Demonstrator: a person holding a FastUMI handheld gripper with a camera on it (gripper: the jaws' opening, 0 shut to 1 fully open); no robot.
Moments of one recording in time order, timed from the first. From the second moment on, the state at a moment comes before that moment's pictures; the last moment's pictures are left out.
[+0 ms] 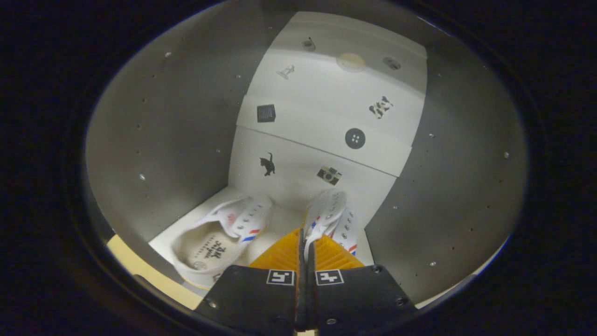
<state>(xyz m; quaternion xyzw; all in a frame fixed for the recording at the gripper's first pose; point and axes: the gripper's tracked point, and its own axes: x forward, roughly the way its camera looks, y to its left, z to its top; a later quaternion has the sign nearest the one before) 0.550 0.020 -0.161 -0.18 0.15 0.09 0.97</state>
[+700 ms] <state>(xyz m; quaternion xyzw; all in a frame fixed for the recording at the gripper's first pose) 0.562 0.014 -0.188 -0.19 0.15 0.07 0.97</state>
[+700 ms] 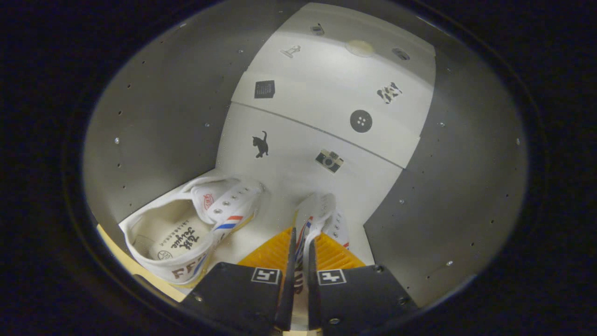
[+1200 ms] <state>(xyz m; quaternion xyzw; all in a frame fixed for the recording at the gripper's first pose) 0.486 0.018 -0.146 -0.20 0.12 0.06 0.97</state>
